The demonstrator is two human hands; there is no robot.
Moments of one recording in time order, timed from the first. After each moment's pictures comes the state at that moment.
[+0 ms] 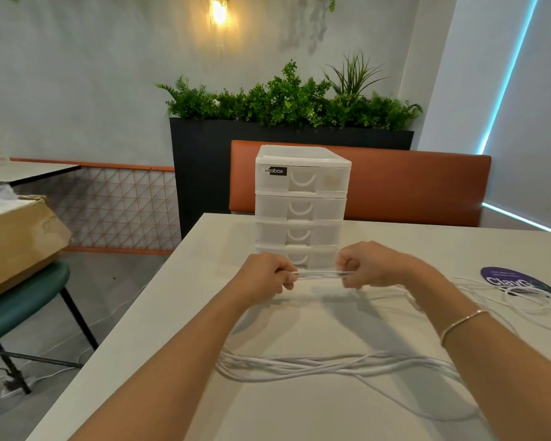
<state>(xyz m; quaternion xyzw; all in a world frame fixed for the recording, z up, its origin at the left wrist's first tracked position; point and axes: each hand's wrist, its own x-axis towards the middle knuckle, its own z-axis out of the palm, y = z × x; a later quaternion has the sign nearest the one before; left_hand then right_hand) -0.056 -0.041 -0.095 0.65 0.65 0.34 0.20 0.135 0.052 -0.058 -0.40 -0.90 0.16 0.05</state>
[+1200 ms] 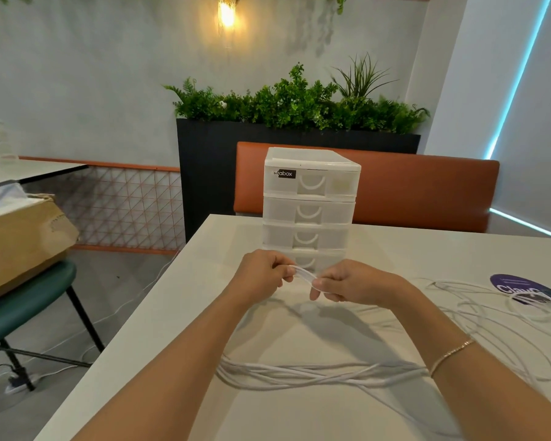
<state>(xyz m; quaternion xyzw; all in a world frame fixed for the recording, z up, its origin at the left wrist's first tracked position) -0.067 -0.038 -0.096 0.59 0.66 0.42 0.21 0.107 0.023 -0.072 -0.36 -0.88 0.31 0.06</state>
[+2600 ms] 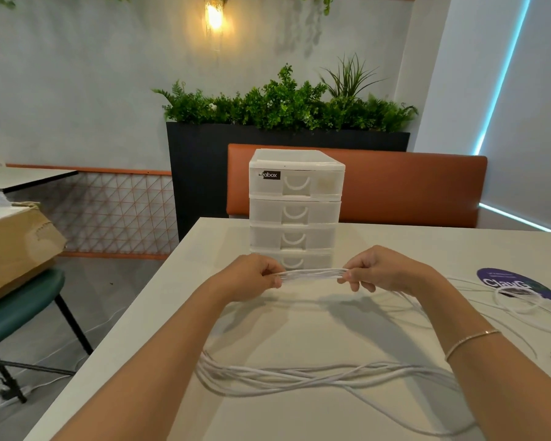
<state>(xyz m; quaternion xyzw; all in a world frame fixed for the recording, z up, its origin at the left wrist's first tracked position) -0.075 -0.037 -0.087 0.67 0.67 0.25 0.21 0.157 0.046 -0.059 -0.44 -0.84 0.30 0.12</state>
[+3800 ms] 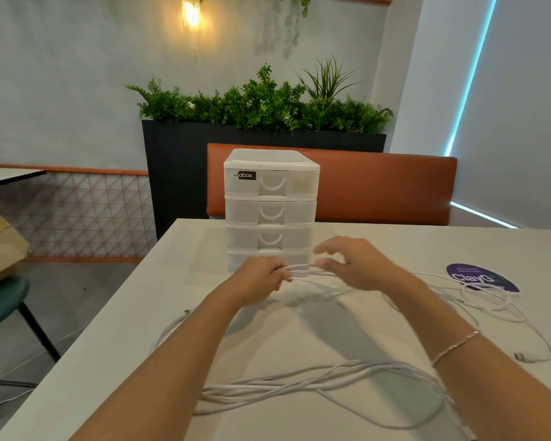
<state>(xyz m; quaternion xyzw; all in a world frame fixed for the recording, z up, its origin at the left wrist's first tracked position) -0.028 -0.020 -0.088 0.69 0.63 0.29 0.18 0.154 0.037 -0.054 -0.42 -0.89 0.06 0.16</state>
